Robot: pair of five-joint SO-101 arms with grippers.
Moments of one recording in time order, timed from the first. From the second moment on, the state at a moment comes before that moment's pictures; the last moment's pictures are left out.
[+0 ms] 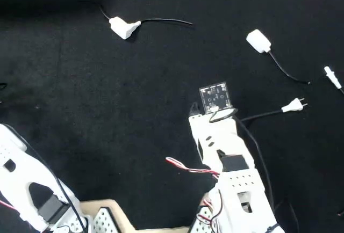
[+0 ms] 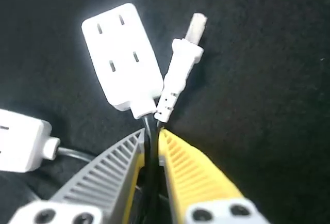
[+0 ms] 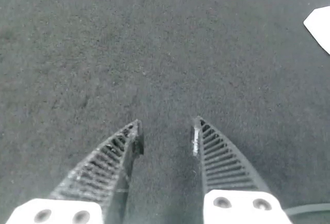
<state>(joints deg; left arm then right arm) -56.8 82.9 -90.4 65.7 -22.3 -8.8 -62.5 90.9 14.4 9.4</state>
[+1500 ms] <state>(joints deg) -18.7 20.6 -42.4 100.3 -14.8 -8.8 -62.5 90.9 14.4 9.4</state>
